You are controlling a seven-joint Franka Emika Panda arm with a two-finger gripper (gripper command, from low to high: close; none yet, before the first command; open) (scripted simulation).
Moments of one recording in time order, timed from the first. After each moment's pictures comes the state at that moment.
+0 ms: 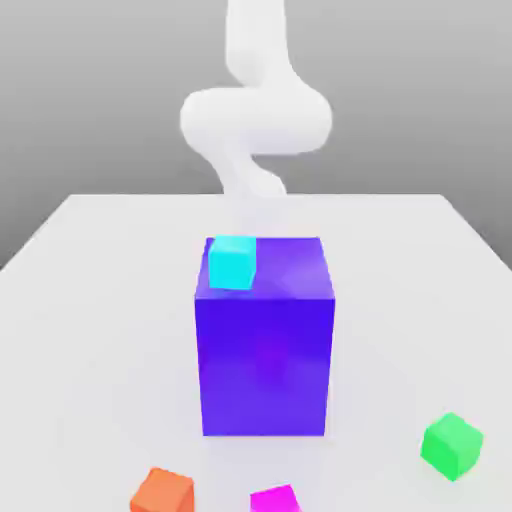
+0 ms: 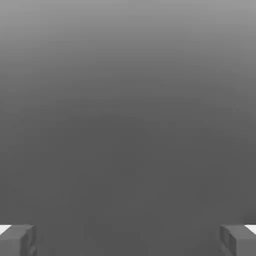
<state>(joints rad) 0.01 -0.71 -0.01 -2.30 0.00 2.33 0.78</state>
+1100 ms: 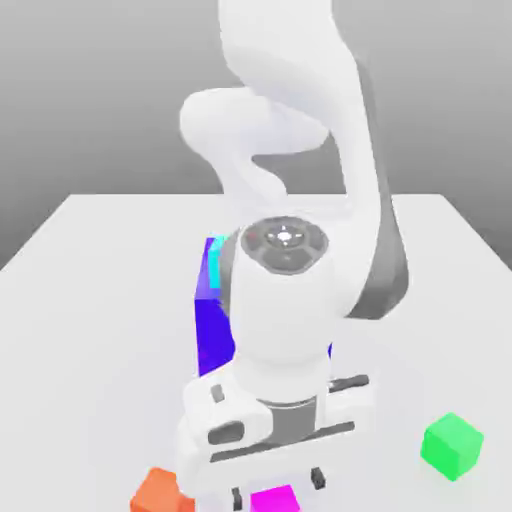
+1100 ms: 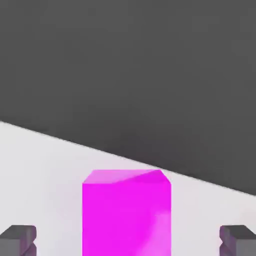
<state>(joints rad) 0.08 0.49 -0.03 -2.29 0.04 2.78 0.51</state>
